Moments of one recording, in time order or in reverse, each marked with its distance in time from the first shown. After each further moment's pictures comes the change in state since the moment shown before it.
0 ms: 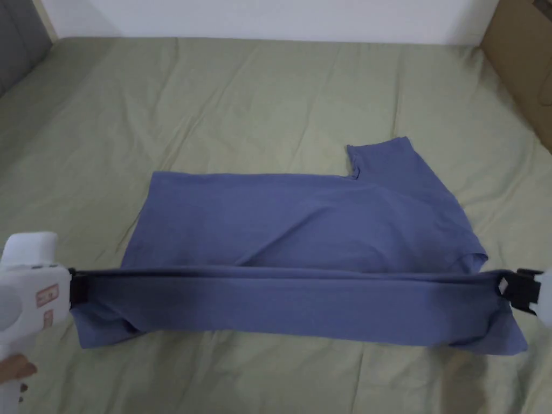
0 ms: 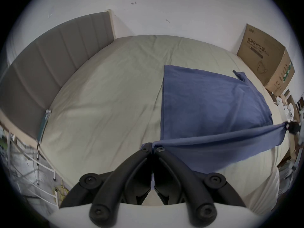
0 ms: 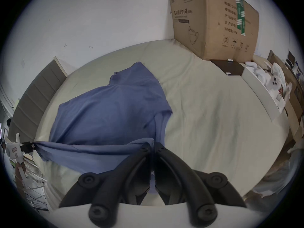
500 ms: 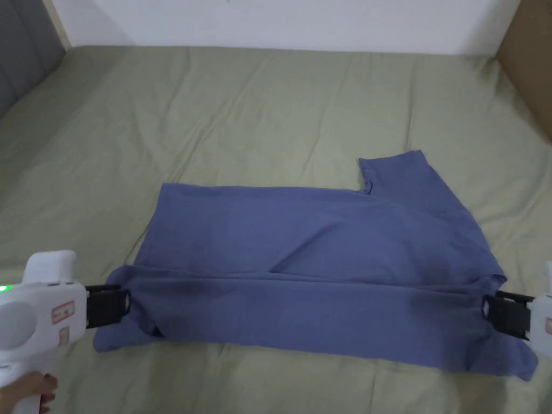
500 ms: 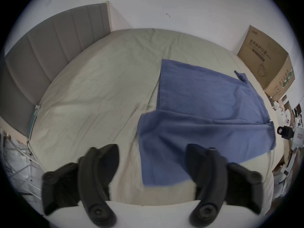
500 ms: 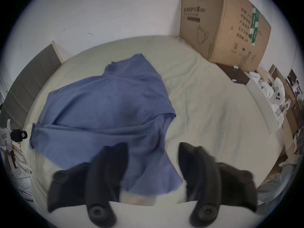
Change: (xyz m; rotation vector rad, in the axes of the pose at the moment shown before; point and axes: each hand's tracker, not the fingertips) left arm -0.005 -0.025 0.002 -0.012 -0.079 0.084; right arm -0.019 -0.022 -0.004 -0.006 -0.063 0.119
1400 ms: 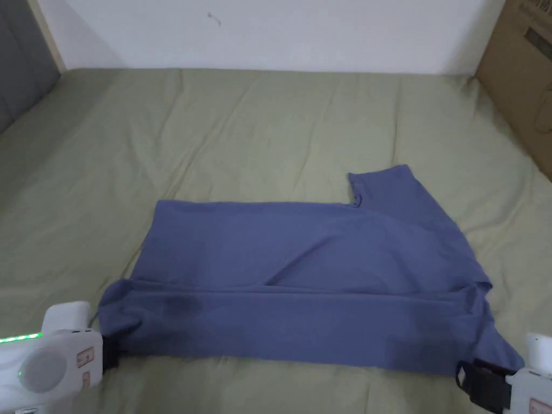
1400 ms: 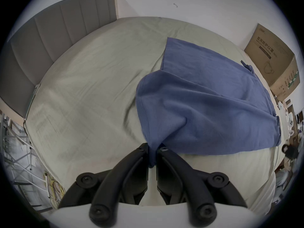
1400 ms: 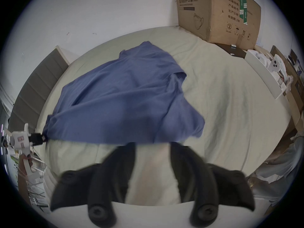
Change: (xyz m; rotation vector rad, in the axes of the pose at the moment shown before) left arm 0.008 -0.027 -0.041 -0.112 0.053 0.028; right arm -0.008 -0.061 0.018 -0.071 0.089 -0.138
